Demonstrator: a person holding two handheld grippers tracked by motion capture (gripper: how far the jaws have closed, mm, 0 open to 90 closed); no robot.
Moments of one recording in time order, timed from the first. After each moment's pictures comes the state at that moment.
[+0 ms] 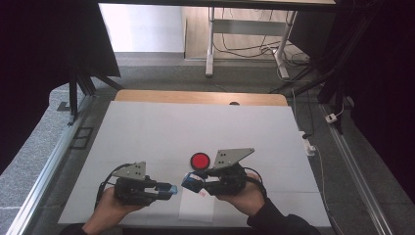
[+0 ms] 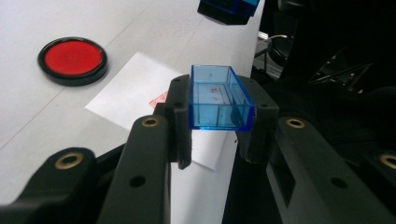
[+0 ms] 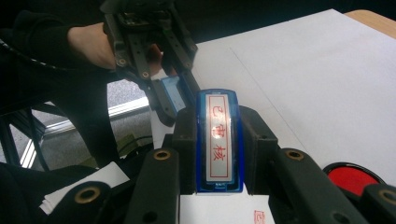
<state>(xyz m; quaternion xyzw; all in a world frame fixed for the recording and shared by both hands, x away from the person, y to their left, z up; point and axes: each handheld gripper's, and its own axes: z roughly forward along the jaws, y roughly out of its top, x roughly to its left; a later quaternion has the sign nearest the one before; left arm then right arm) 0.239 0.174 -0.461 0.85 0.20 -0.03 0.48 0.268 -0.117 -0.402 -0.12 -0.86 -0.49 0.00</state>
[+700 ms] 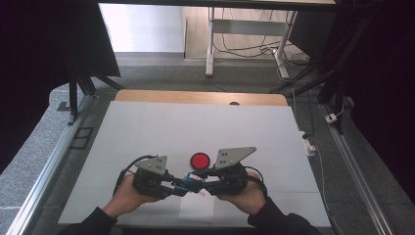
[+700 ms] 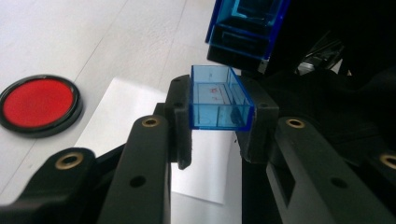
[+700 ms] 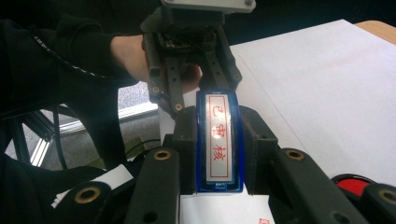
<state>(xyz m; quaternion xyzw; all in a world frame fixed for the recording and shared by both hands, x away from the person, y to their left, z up) 0.269 0.136 -0.456 0.87 0.11 -0.05 0.47 0.267 -0.119 -0.397 -0.10 -0.85 -0.51 0.02</state>
